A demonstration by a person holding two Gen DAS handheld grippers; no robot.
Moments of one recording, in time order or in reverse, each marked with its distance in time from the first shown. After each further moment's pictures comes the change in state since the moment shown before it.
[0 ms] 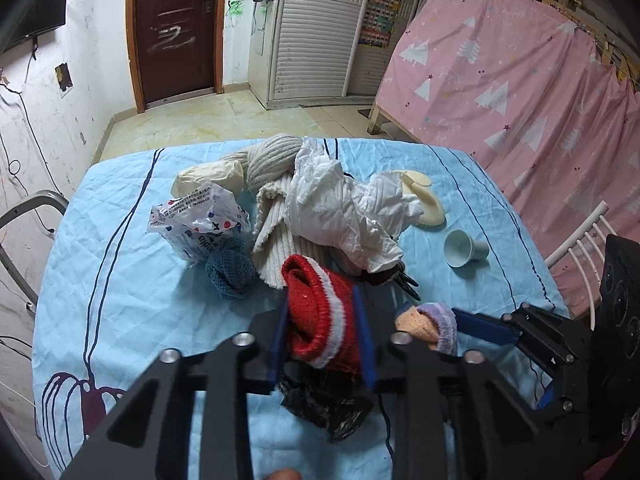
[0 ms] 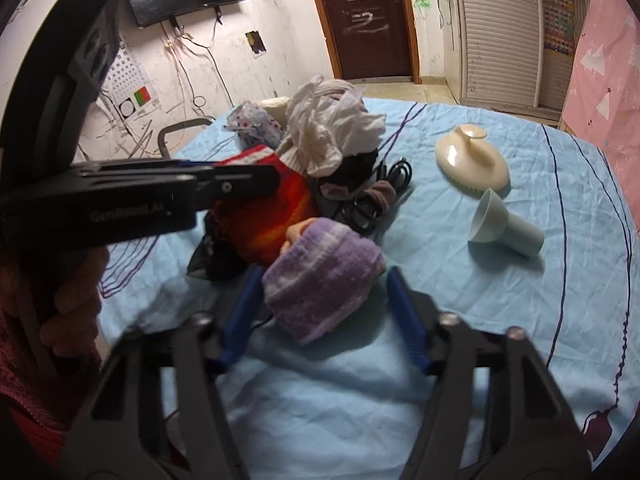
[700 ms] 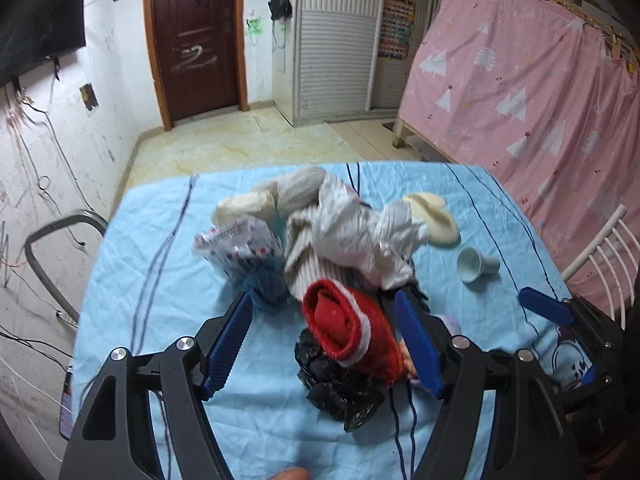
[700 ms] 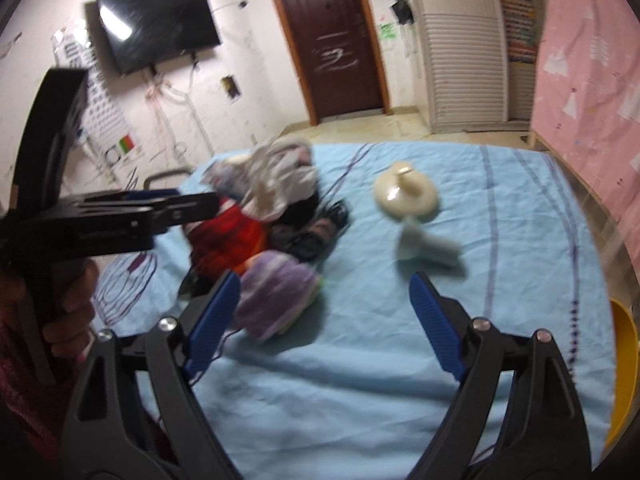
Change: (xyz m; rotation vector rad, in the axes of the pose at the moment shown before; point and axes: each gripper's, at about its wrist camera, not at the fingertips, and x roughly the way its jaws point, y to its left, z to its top) left arm -0.027 -0.003 0.009 0.022 -0.045 0.110; right arm -0.044 -0.025 -0.005 0.070 -0.144 -0.045
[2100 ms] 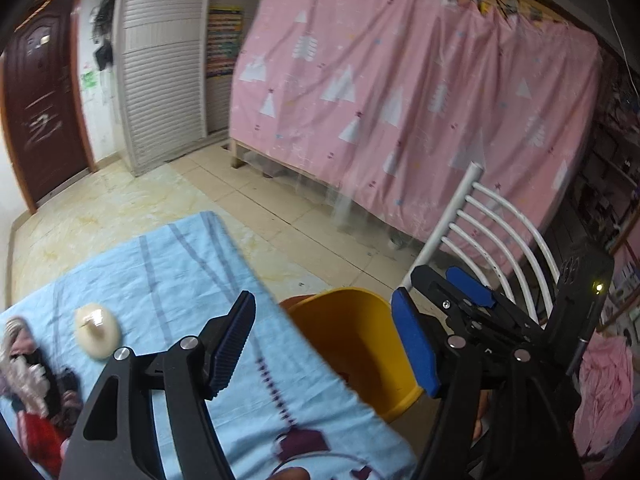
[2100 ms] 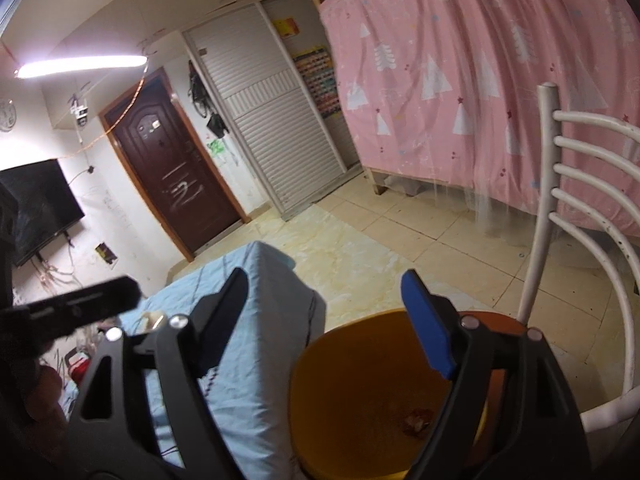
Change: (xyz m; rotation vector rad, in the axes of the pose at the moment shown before) left arm -0.005 -0.294 0.037 0.305 -0.064 -0.404; right arm -0.166 -0.235 -0.052 0.492 -0.405 -0.387
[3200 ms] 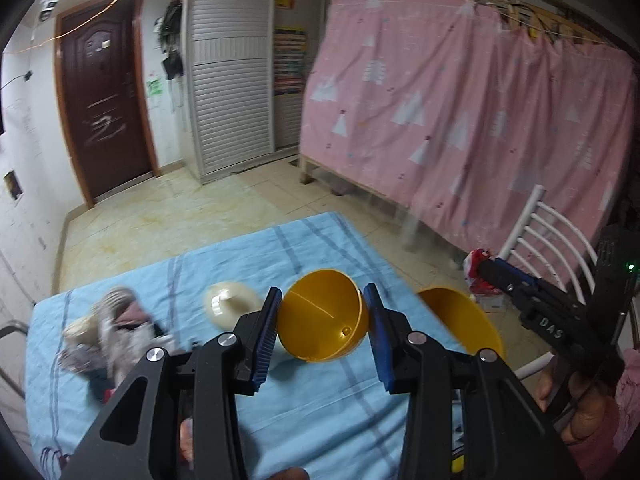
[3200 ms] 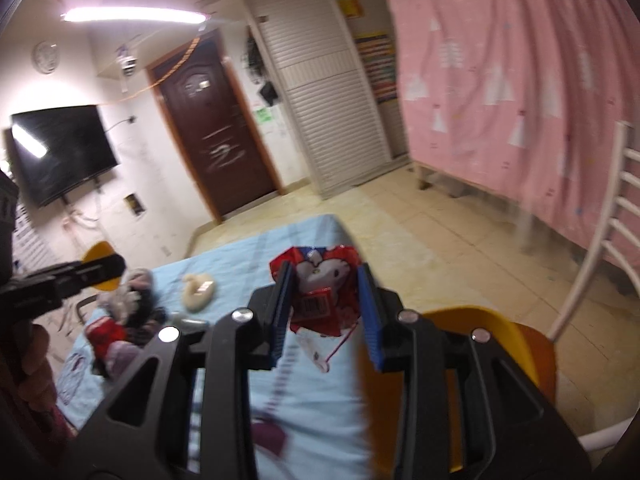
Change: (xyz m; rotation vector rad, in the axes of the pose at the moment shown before) left arm -0.056 0.085 -0.027 -0.041 -0.077 0.185; right arm 0.010 0.069 -0.015 -0.161 0.059 0.080
